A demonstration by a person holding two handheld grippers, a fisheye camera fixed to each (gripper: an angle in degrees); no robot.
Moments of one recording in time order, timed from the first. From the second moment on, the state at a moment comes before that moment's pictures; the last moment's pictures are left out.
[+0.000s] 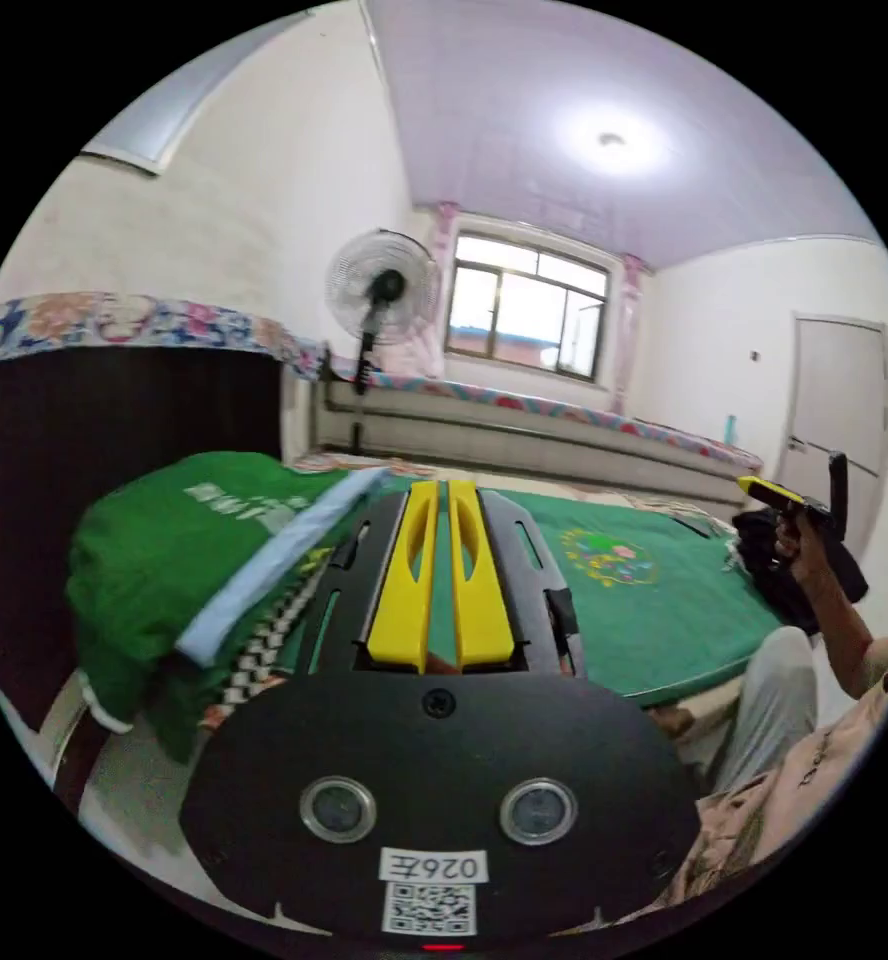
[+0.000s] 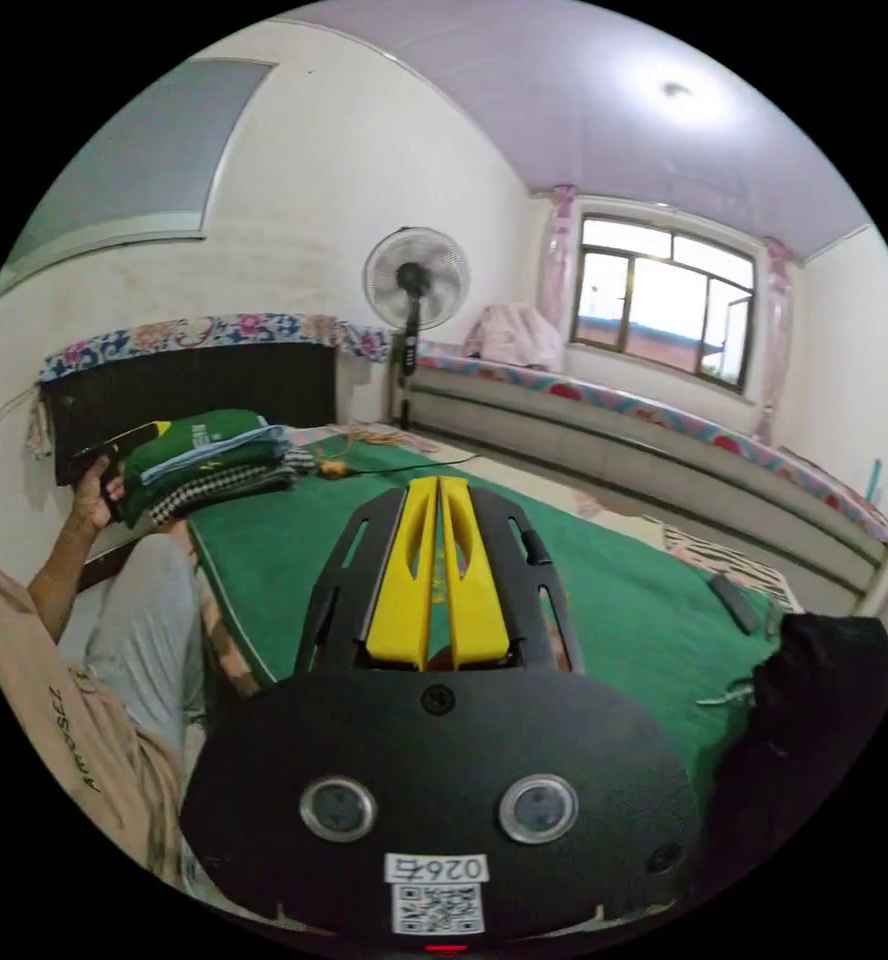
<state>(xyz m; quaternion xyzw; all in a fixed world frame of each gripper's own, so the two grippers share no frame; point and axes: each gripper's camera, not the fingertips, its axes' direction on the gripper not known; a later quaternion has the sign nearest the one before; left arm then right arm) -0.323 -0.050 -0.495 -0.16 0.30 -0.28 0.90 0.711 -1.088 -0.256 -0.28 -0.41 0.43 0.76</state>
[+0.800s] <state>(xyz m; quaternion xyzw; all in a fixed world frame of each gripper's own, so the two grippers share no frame) -0.692 0.153 -0.494 -0.24 0.21 -0.46 0.83 0.192 -1.528 0.046 -0.30 -0.77 0.42 0.39</state>
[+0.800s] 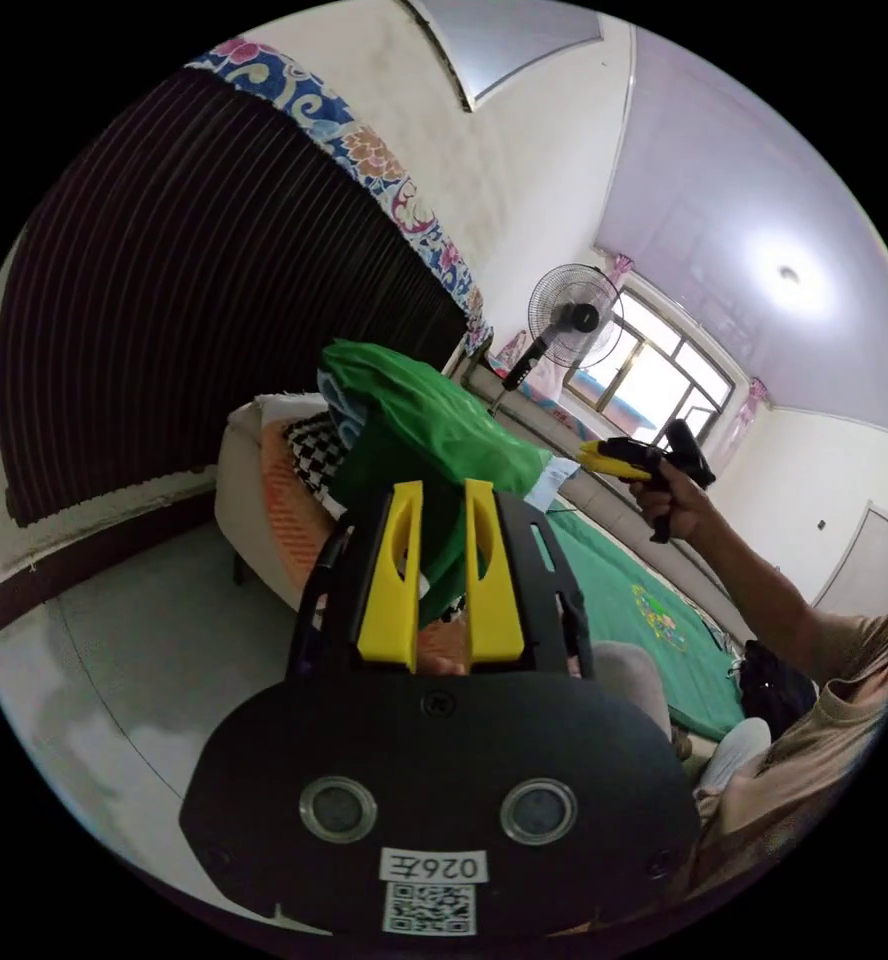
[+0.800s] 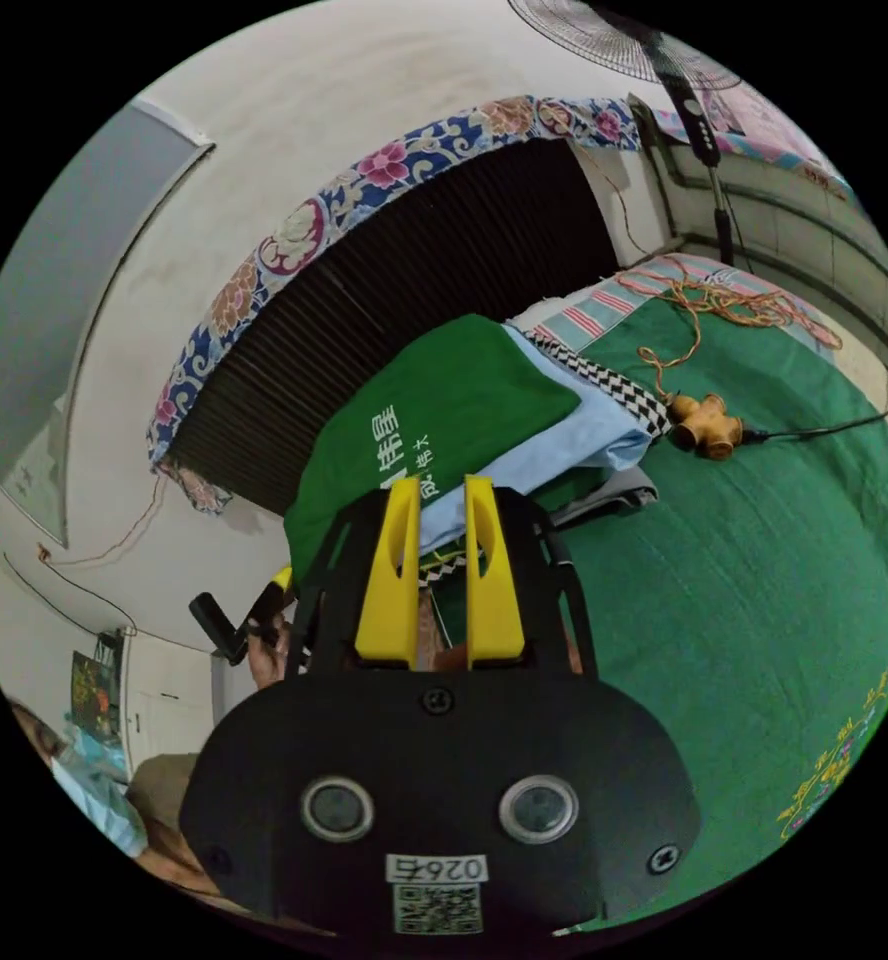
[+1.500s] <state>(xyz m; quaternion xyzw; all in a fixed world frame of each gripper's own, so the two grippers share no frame) -0.728 0.085 -0.466 -0.28 0.19 -0.30 0.89 0.074 -1.579 0.113 -0.36 -0.76 0.43 0.33</state>
